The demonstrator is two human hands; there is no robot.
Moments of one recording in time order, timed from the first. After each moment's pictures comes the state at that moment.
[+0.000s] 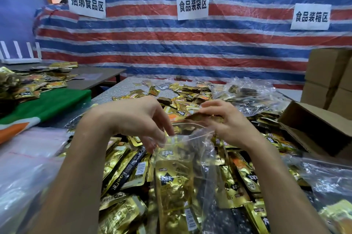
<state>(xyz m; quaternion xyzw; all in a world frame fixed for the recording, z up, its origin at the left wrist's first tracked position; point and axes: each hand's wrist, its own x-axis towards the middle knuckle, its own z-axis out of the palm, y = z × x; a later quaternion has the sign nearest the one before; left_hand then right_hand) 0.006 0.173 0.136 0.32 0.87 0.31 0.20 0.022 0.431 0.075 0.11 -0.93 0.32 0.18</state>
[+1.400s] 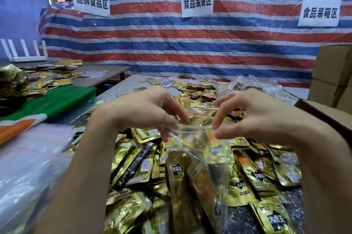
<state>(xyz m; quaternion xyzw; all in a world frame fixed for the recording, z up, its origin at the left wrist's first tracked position) 0.010 0.177 0.136 0.36 0.84 0.37 0.14 0.088 0.411 0.142 0.10 -0.96 0.25 0.04</state>
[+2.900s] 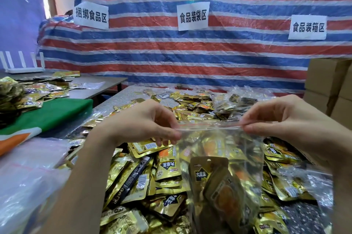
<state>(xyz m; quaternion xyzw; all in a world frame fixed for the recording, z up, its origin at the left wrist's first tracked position) 0.000 0.175 0.131 0.39 0.82 0.40 0.13 0.106 0.457 0.151 0.13 -0.88 0.44 0.11</state>
